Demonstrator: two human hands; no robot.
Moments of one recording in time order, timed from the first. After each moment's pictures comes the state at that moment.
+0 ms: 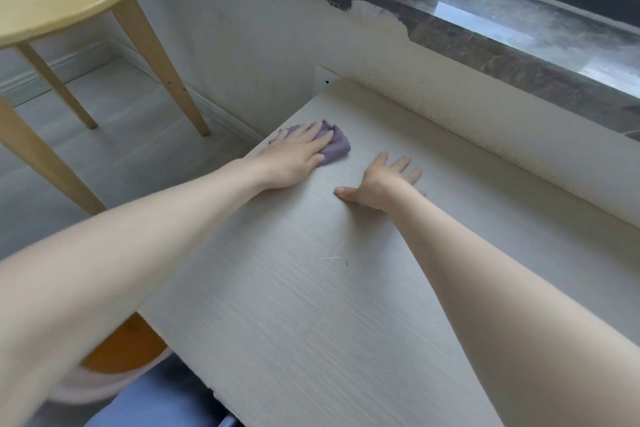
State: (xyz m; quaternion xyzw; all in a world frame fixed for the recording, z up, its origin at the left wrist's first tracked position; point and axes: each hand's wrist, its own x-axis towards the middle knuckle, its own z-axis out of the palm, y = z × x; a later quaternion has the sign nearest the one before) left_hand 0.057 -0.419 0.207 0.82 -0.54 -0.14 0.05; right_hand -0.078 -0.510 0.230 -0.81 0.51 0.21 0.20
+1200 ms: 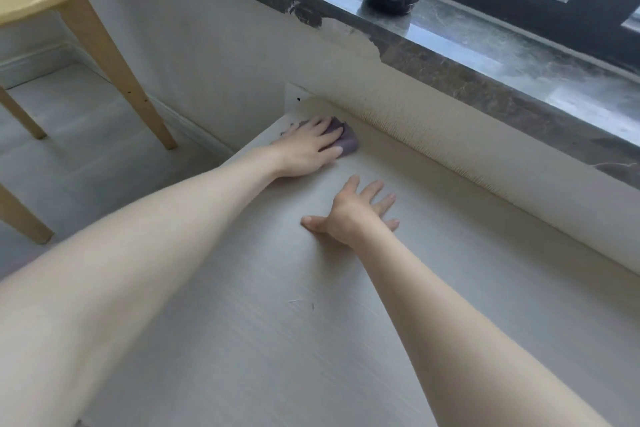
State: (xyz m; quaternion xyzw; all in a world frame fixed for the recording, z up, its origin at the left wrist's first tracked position) left_hand 0.071 -0.512 0.200 0.81 -0.57 -0.13 0.09; right_hand -0.080 -0.511 0.233 -0.80 0.51 0.20 0.24
